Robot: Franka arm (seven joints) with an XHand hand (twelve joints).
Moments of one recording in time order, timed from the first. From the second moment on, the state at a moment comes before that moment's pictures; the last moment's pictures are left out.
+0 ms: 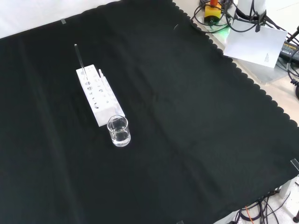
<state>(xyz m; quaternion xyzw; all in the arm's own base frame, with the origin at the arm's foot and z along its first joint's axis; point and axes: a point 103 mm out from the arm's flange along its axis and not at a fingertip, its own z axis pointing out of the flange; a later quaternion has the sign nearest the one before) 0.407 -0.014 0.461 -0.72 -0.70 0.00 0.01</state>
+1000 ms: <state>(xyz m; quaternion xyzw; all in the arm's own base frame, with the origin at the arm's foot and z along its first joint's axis) 0.546 -0.085 0.419 -0.71 -0.70 0.00 0.02</state>
